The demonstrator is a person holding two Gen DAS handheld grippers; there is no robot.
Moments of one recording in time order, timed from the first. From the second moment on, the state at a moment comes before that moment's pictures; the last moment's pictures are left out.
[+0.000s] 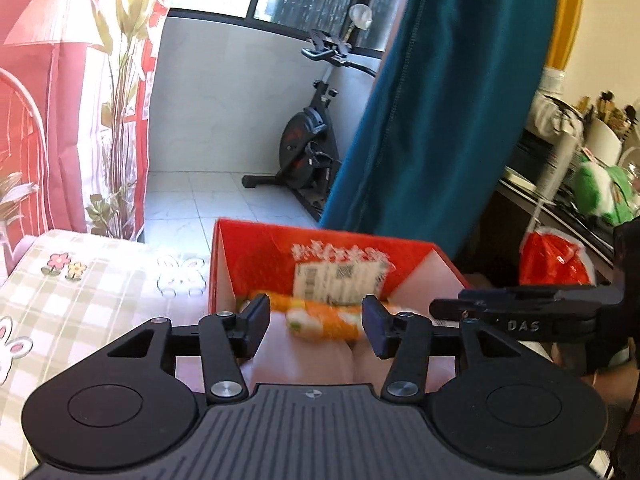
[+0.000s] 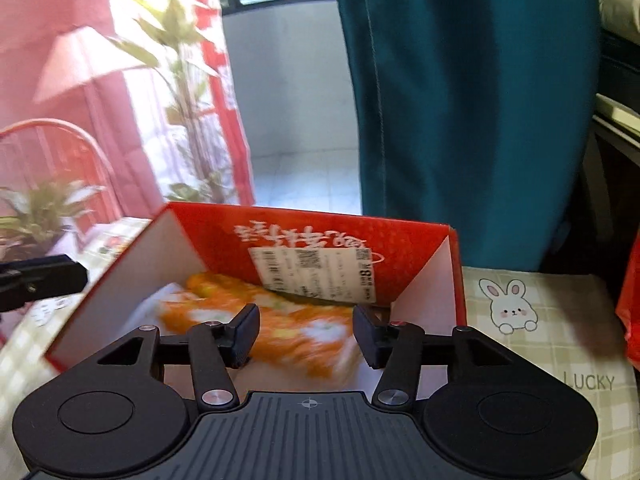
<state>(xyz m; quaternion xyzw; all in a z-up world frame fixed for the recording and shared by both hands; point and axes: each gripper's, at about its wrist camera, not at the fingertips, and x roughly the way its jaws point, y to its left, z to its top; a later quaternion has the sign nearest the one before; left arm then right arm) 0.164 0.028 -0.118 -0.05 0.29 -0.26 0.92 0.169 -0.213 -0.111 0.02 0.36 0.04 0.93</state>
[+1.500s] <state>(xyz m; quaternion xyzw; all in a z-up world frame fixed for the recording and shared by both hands) 0.085 0.011 -0.268 -0.14 0.46 -0.31 0.82 -0.007 -0.163 -0.211 -0.01 0.43 0.15 0.89</state>
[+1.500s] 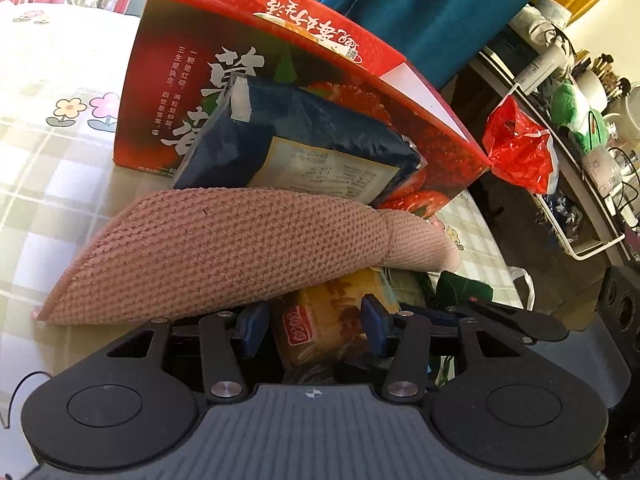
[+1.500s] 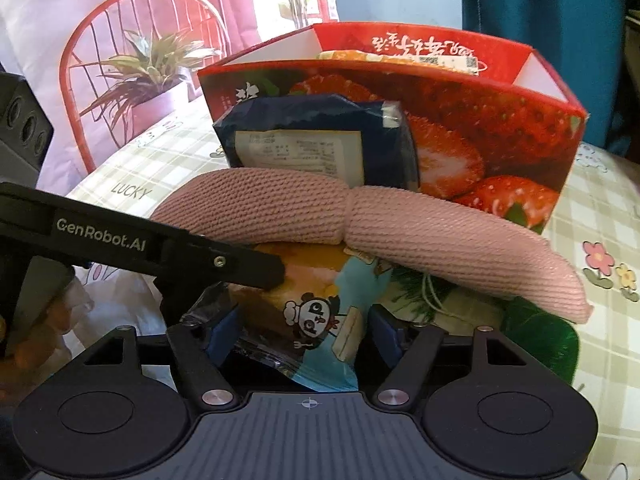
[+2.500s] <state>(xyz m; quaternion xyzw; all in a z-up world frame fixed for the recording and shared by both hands) 0.053 -0.014 -0.210 -0.17 0.42 -0.38 0.81 -0.040 -0.176 -0.134 0.00 0.41 0.14 0.90</state>
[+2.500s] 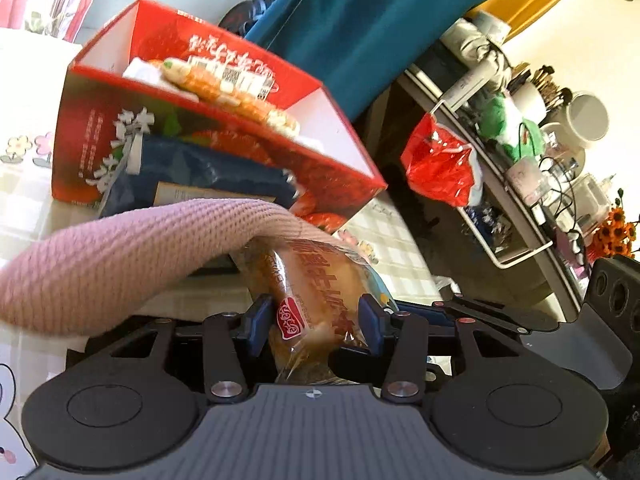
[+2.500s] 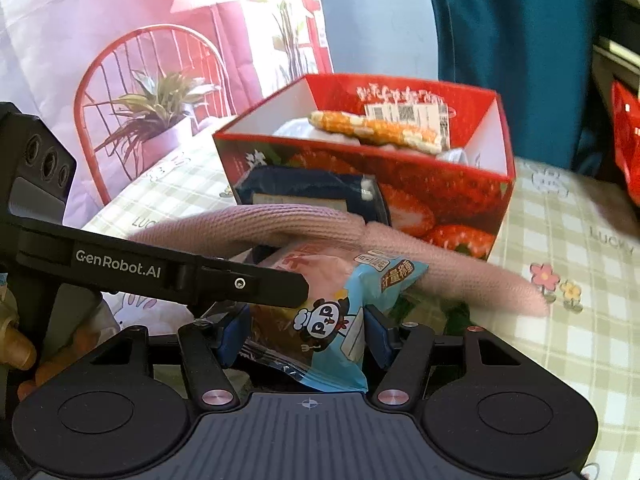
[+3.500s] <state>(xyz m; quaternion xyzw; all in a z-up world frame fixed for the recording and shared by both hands) 0.064 0.010 -0.177 -0.19 0.36 -0.39 0.82 -0.040 -0.166 -0.098 -0.03 0.33 0.16 0.93</state>
